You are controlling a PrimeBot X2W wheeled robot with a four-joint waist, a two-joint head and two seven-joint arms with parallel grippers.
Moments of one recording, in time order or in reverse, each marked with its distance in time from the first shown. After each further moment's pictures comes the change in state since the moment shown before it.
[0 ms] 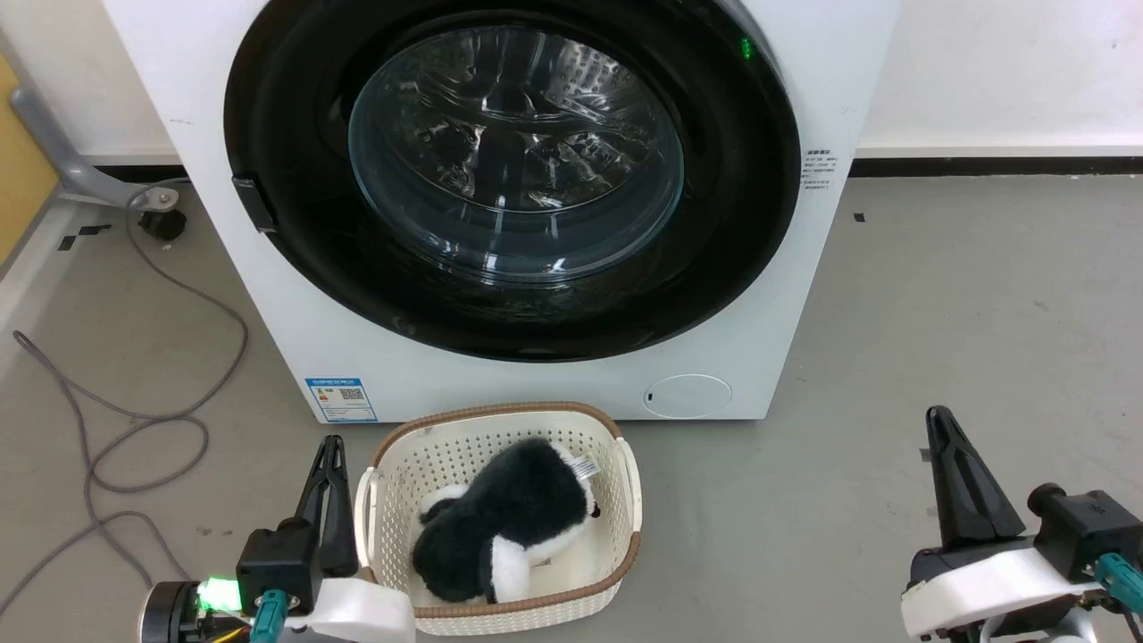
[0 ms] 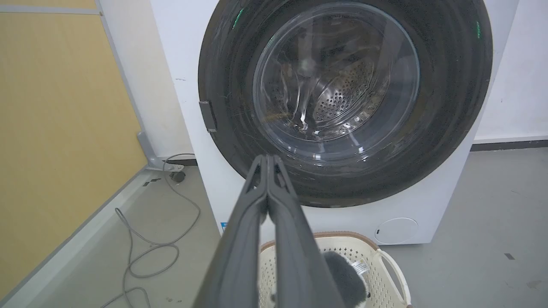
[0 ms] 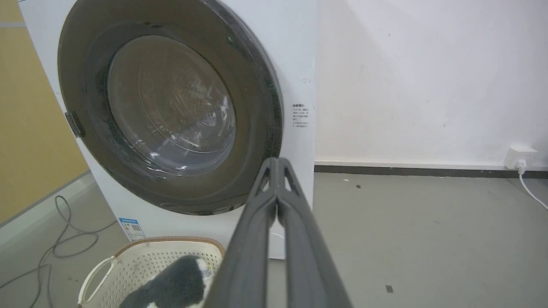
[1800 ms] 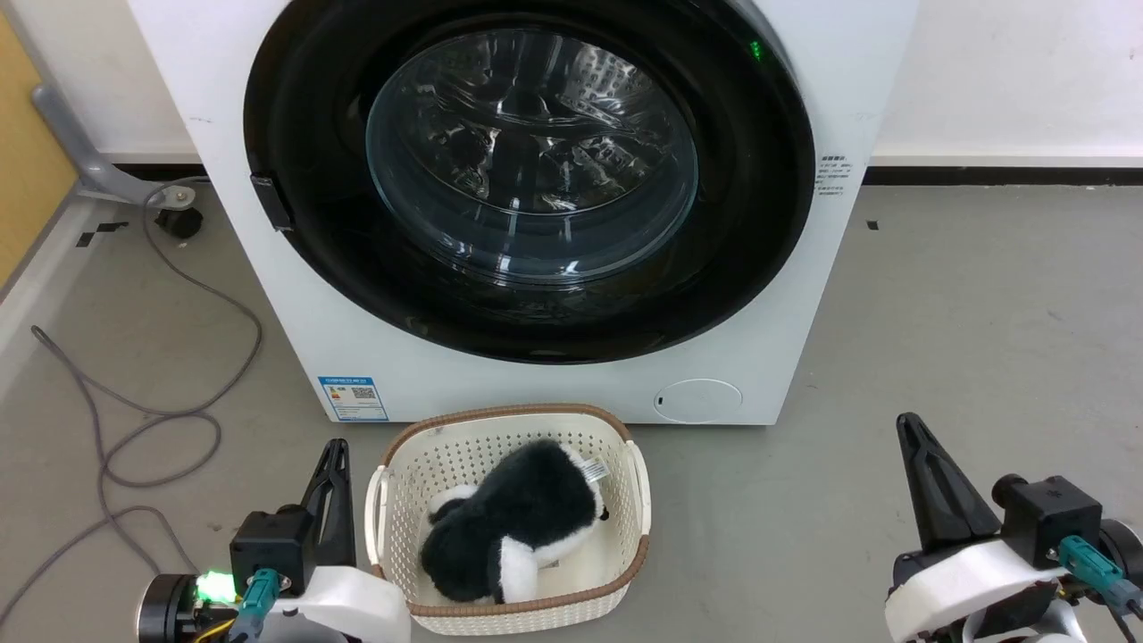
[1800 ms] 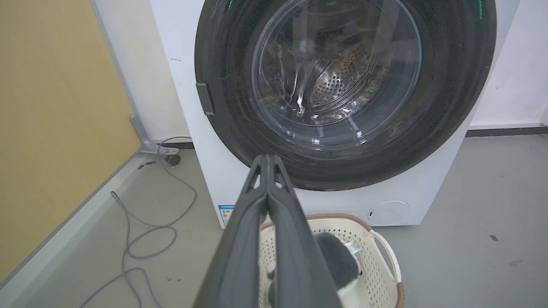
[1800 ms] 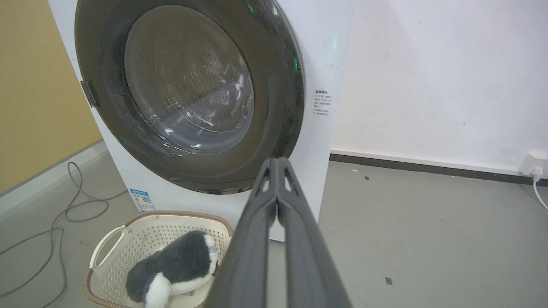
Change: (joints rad) left arm -0.001 -0.014 0.039 -0.024 0.000 -0.080 0.108; right arm 0.006 0.000 0.032 -0.040 -0.054 0.000 0.109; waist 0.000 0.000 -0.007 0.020
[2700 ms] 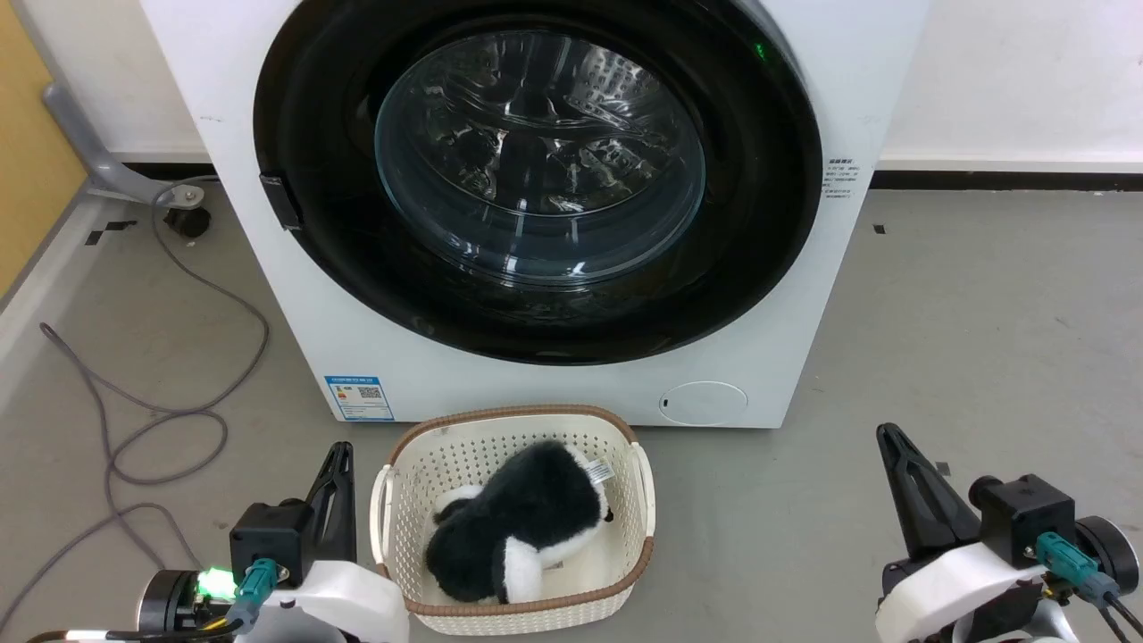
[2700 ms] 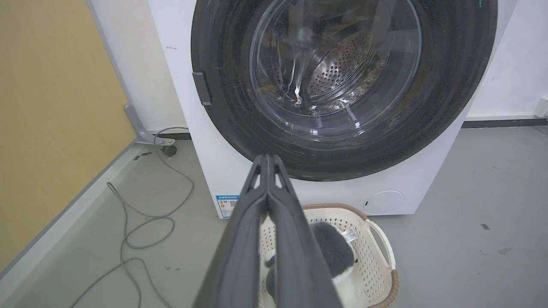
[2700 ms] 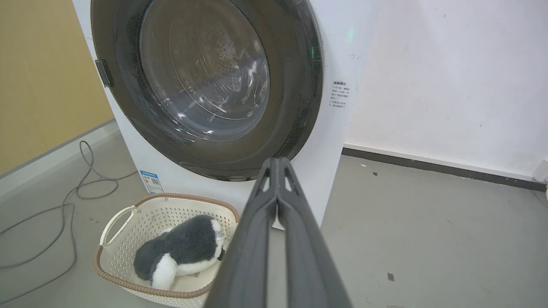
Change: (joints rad) left arm -0.001 -0.008 0.019 -0.011 0.000 -0.045 0.059; right arm 0.009 0.000 0.016 -0.019 -0.032 0.000 0.058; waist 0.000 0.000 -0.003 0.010
